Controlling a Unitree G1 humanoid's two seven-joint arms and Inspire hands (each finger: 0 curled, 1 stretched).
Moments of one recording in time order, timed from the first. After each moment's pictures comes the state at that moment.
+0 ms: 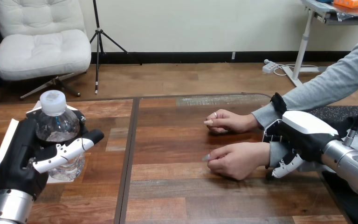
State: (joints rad) left arm 0.09 0.30 0.25 0.08 -0.25 -0.32 -0.32; right arm -0.66 -0.63 0.39 1.15 -0.62 -0.60 0.03
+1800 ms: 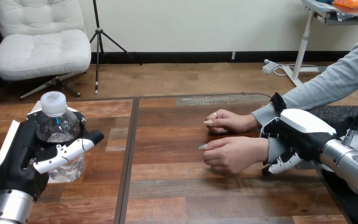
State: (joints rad) left arm 0.09 0.30 0.25 0.08 -0.25 -0.30 -0.32; right arm -0.66 -0.63 0.39 1.14 -0.61 -0.62 0.01
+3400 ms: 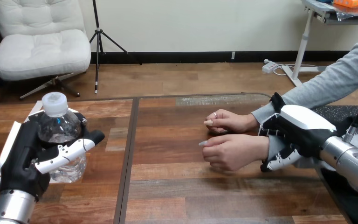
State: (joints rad) left arm 0.09 0.29 0.25 0.08 -0.24 -0.28 -0.30; right arm -0.65 -0.63 0.37 1.09 -0.57 -0.62 0.03
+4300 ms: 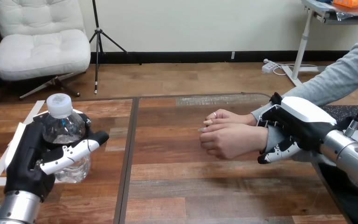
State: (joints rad) left arm 0.09 0.27 0.24 0.09 -0.23 -0.29 -0.30; right arm -0.65 -0.63 0.34 1.06 -0.55 -0.63 0.04
